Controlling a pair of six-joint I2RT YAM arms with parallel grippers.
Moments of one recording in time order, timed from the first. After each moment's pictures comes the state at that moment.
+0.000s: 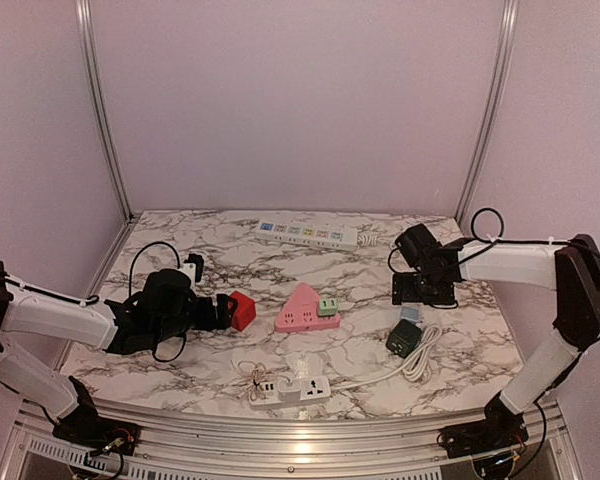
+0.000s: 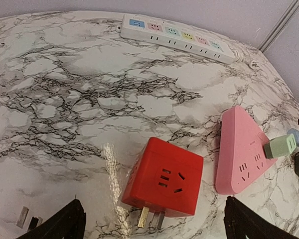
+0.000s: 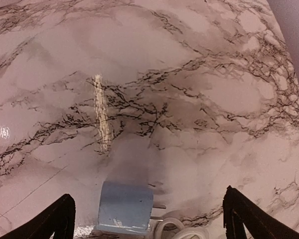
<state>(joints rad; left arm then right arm) -0.80 1.39 0.51 0.31 -0.27 -0.54 0.49 1.59 0.99 -0.58 0.42 0.55</state>
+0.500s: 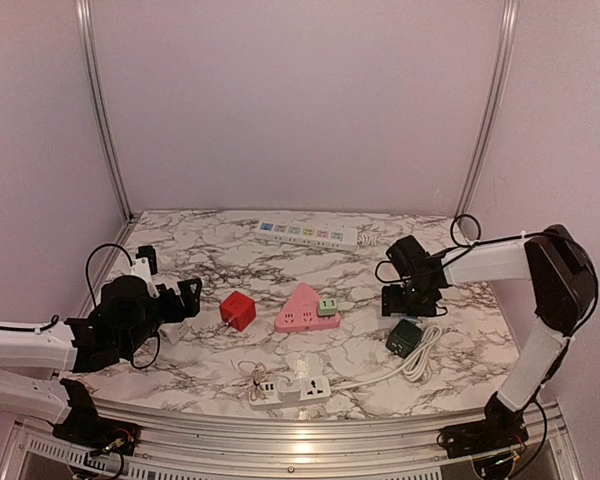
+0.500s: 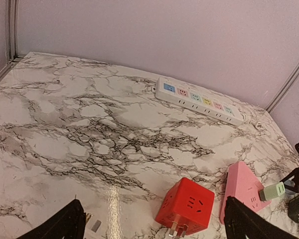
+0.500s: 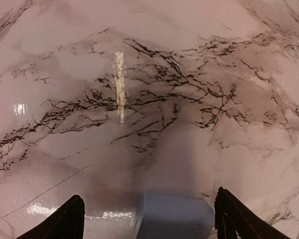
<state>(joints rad) -0.80 1.05 0.35 0.35 -0.50 -0.55 0.49 1.71 0.96 -0.46 0.26 0.54</state>
